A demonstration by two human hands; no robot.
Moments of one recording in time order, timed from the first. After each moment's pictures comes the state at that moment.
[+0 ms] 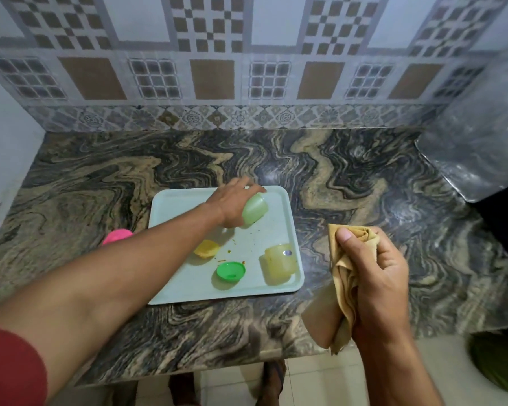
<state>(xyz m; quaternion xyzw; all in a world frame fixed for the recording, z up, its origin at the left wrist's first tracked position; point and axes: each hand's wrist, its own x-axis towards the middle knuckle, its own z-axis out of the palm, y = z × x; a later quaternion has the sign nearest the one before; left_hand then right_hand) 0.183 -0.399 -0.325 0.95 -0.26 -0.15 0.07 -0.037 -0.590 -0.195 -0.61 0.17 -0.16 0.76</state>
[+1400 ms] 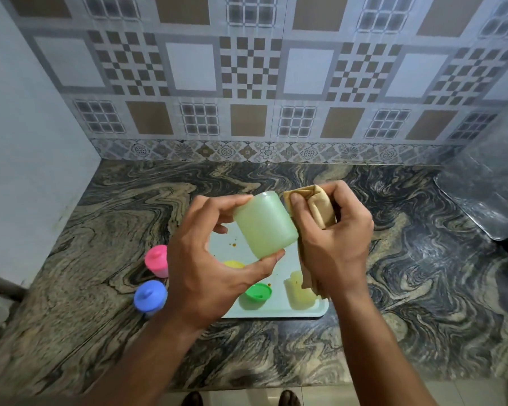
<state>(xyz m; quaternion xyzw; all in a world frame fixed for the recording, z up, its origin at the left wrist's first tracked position) -0.015 -0.337 -0.156 0.84 -0.12 0.26 0.46 0.020 -0.515 -0.156 -0.77 -0.01 -0.28 0.58</state>
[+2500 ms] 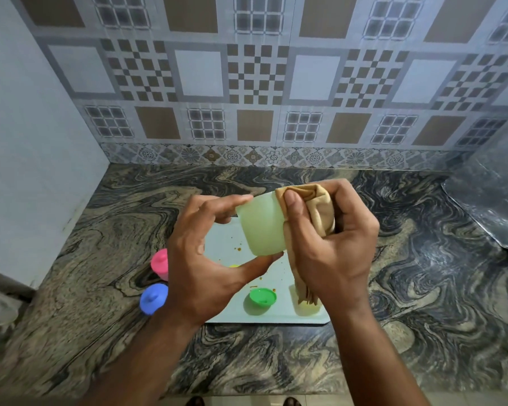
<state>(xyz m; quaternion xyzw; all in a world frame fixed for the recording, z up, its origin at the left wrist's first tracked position) -0.003 -0.327 -0.160 0.80 -0.16 0.31 0.49 0.009 -0.496 -0.137 -0.71 -0.08 -0.29 0.63</state>
